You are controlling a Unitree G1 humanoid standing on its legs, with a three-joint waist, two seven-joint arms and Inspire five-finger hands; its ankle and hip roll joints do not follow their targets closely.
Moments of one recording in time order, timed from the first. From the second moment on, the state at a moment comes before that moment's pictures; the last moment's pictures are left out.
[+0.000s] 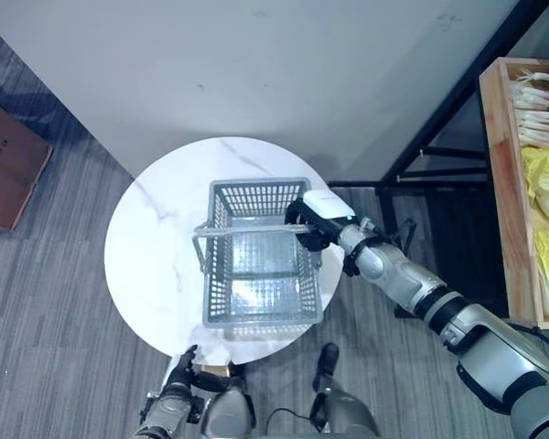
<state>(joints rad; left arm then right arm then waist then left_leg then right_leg) -0.12 0.23 -0.24 1.22 -0.06 -0.14 0.20 -0.73 -0.53 0.78 0.56 -0.36 -0.12 -0.13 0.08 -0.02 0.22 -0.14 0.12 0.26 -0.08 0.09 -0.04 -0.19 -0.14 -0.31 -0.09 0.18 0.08</state>
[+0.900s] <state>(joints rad) -0.06 0.26 -0.16 1.22 0.00 -0.12 0.16 -0.38 -0.93 0.55 -0.13 -0.12 -0.18 0.02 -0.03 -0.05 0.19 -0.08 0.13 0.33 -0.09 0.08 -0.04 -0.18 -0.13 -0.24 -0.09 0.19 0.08</state>
